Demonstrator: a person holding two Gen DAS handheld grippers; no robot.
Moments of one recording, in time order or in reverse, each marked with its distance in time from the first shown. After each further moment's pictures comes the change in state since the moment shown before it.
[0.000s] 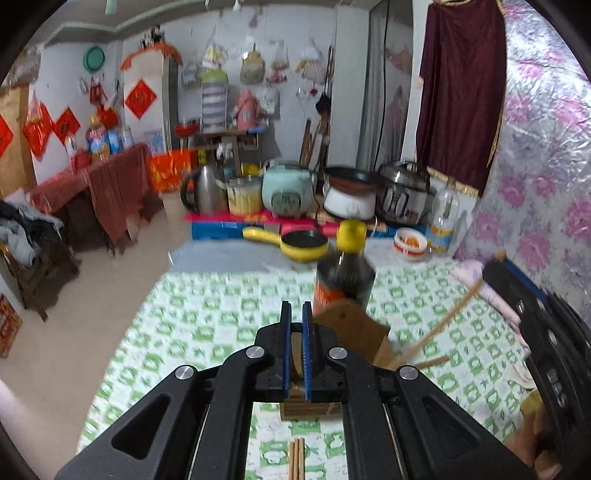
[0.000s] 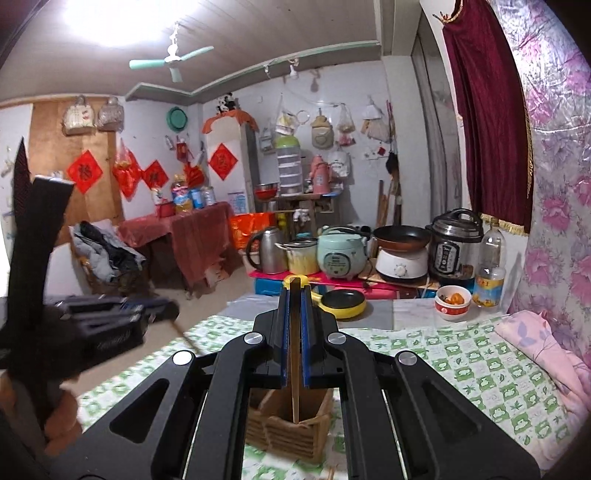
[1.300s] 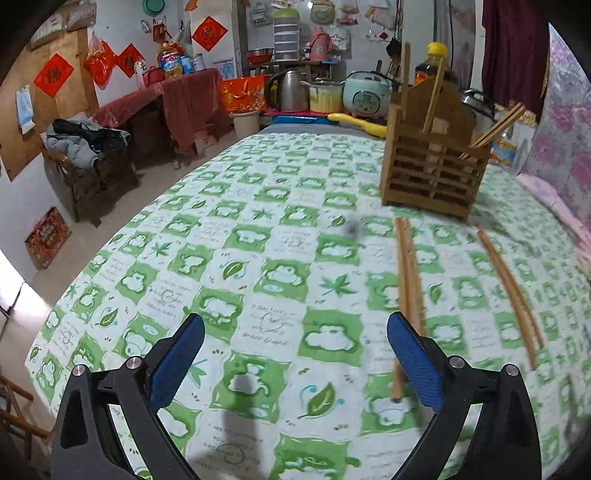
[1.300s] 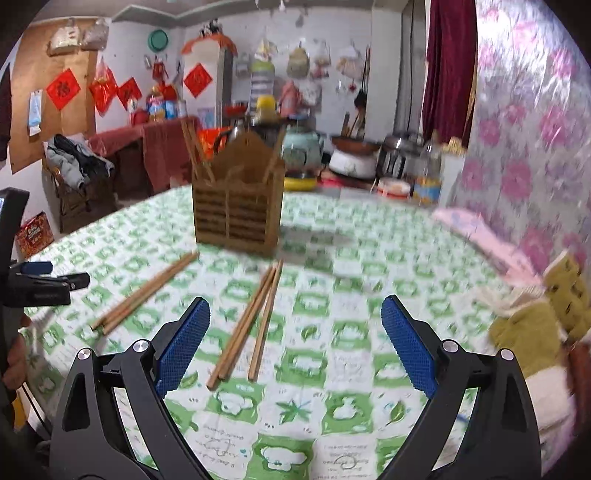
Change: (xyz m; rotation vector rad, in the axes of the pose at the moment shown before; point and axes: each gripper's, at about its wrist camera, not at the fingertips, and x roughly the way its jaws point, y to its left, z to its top) left arm -0.050 0.066 -0.271 -0.115 0.201 0.259; right arm -0.151 -0.018 -0.194 -0.086 0.313 -0.164
